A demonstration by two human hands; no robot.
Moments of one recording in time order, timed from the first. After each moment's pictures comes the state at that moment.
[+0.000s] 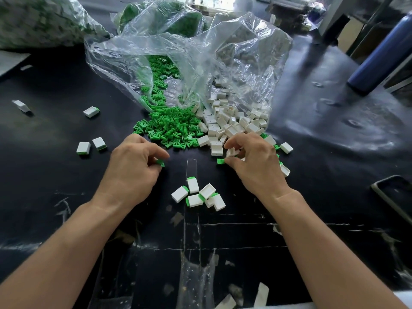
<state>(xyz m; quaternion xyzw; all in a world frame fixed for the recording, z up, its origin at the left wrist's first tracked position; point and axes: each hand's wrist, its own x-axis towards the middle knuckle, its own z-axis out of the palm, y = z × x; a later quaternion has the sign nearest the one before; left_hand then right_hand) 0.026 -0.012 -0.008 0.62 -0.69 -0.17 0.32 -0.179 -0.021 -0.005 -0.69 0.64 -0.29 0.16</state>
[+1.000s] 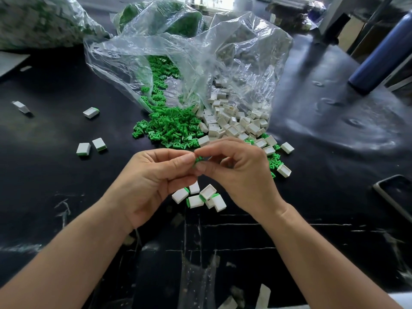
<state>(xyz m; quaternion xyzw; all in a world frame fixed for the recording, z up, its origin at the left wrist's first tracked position) 0.002 0.005 0.013 0.42 -0.36 -0.70 0.45 -0.149 0.005 0.011 -0.69 0.46 -0.47 0.32</state>
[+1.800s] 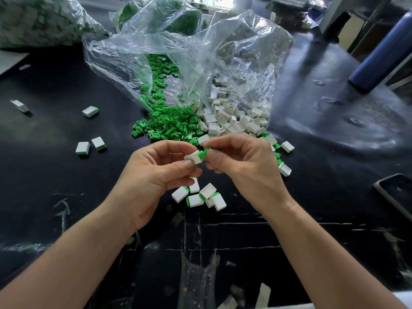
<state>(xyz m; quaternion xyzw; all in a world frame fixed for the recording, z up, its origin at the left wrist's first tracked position) -0.001 0.008 0.011 0.42 -0.41 -0.64 0.48 -0.155 0.005 0.019 -0.61 0.47 -0.47 0.43</state>
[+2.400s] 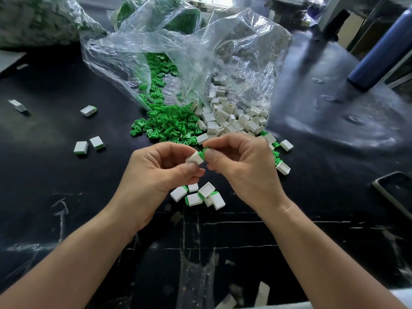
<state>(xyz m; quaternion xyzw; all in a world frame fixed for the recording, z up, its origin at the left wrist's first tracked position) -0.006 0.011 0.007 0.44 -0.46 -0.60 0.49 -0.153 0.005 0.013 -0.63 0.50 -0.47 0.37</state>
